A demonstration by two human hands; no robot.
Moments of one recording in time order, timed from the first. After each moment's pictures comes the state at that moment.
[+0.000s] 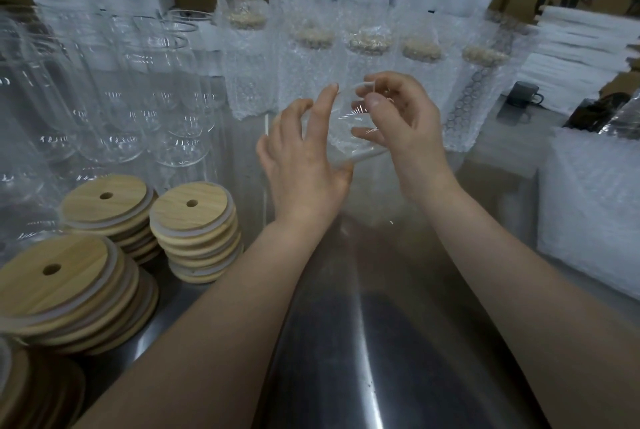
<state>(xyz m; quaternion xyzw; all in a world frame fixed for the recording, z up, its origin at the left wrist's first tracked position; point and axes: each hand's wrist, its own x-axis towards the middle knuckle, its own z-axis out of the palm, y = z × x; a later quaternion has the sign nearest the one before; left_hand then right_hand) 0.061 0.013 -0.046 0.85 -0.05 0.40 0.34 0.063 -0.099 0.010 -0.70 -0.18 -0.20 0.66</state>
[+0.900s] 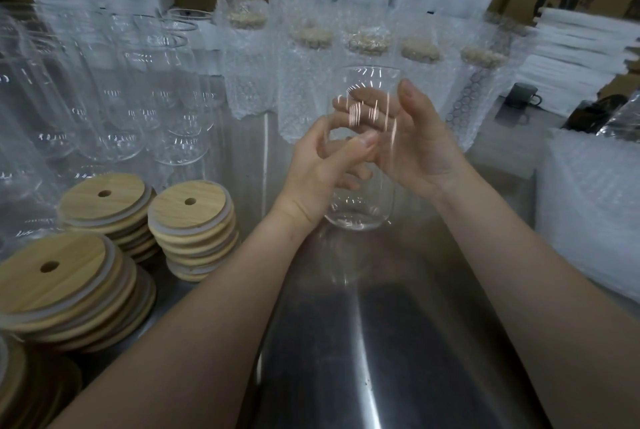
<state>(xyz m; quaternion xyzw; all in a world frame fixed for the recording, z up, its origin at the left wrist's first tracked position) 0.050 0.014 -0.027 0.59 -0.16 0.05 0.79 0.083 -0.125 0.009 -0.56 -0.22 0.14 0.79</state>
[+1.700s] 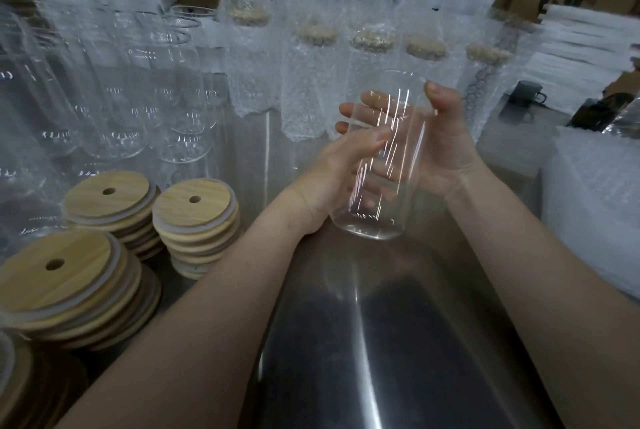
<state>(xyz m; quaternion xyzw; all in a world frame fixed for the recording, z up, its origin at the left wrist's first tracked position) 0.056 0.012 -0.021 0.58 -0.17 -0.15 0.78 0.083 -0.135 0.012 -0.51 -0.21 0.22 0.80</state>
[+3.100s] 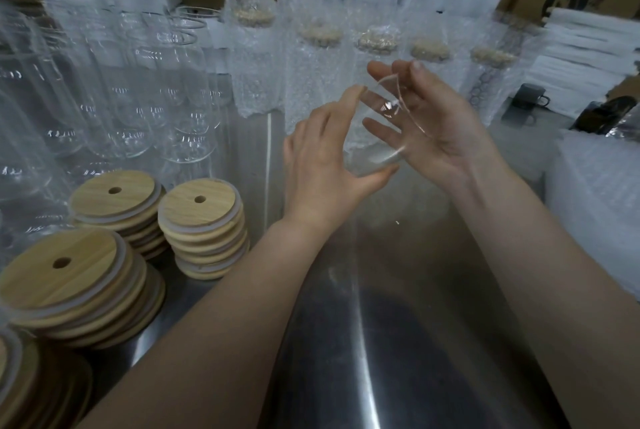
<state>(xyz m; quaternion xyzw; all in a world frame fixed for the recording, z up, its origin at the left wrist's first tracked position) 0.058 0.011 -0.043 0.81 -0.15 0.38 0.41 0.078 -0.125 0.027 -0.57 -0.17 0.03 0.80</state>
